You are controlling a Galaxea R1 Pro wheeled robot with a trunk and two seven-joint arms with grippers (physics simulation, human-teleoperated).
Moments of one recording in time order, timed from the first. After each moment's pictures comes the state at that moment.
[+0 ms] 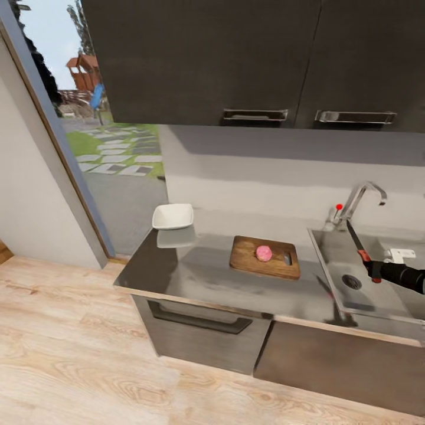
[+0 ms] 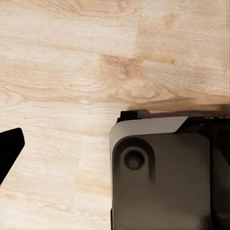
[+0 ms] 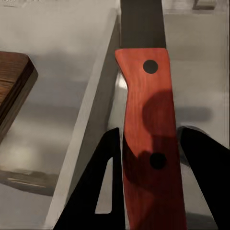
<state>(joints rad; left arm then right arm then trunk) -0.33 -0.03 -0.09 0.08 0.02 -0.27 0.15 -0.90 -0.48 -0.55 -0.68 0.34 0.38 0.77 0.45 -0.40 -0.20</state>
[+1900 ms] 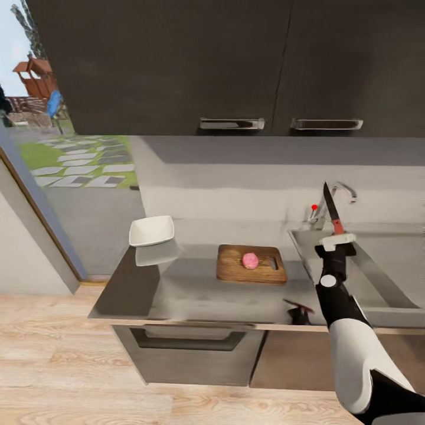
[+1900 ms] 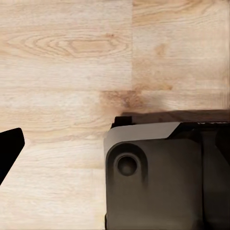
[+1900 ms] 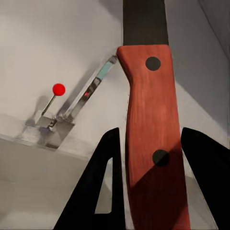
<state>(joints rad) -0.33 -0.04 -0.09 0.07 0.02 -0.26 0.15 -0.88 0.00 -0.55 -0.72 1.02 -0.25 -0.34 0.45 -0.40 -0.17</state>
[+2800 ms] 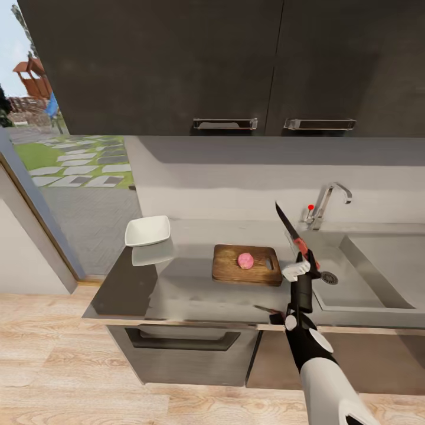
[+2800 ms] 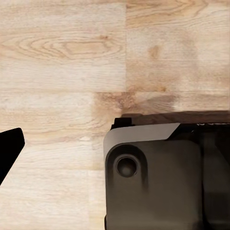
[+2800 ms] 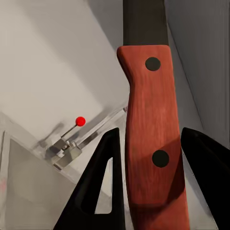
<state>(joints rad) -0.33 -0.05 -0.09 0.07 0.02 -0.26 0.15 -0.70 0.17 -0.54 -0.69 1.53 -0.37 -0.77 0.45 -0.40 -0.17</state>
